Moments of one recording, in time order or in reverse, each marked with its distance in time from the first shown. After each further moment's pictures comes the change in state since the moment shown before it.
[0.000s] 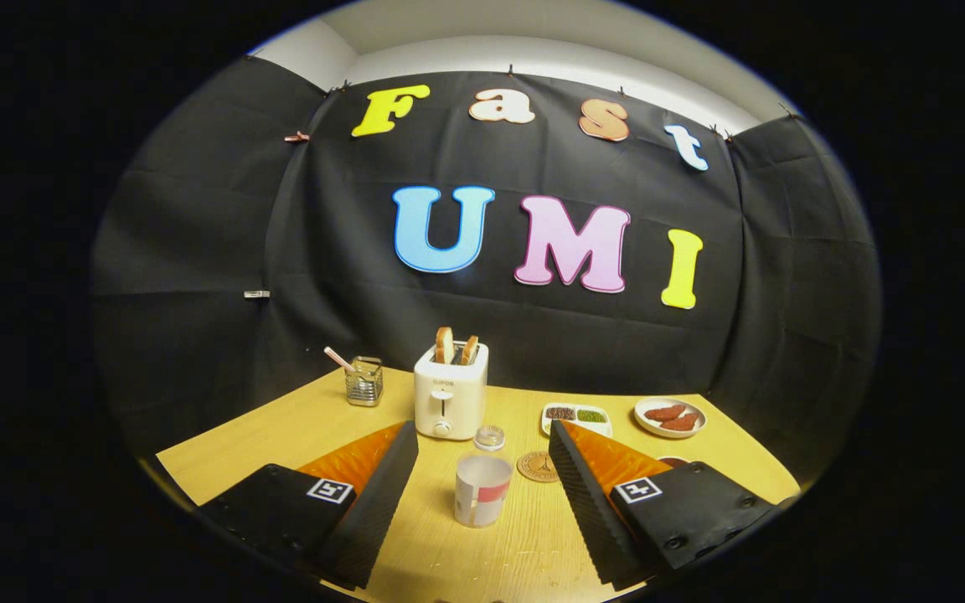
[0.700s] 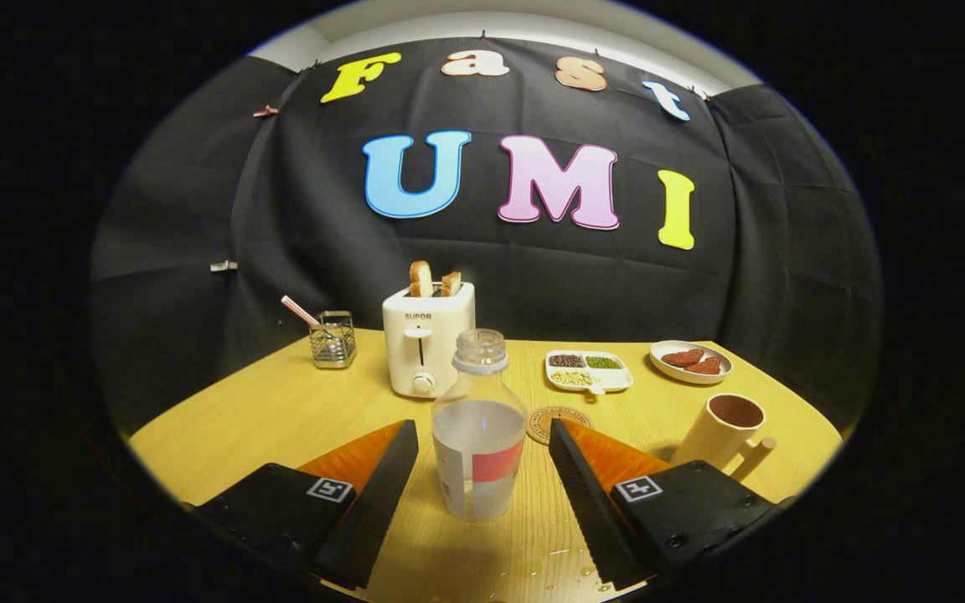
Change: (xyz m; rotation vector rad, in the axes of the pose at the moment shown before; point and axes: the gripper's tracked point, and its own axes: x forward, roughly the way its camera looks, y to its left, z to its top) arm 0.073 0.003 -0.102 0.043 0.087 -0.042
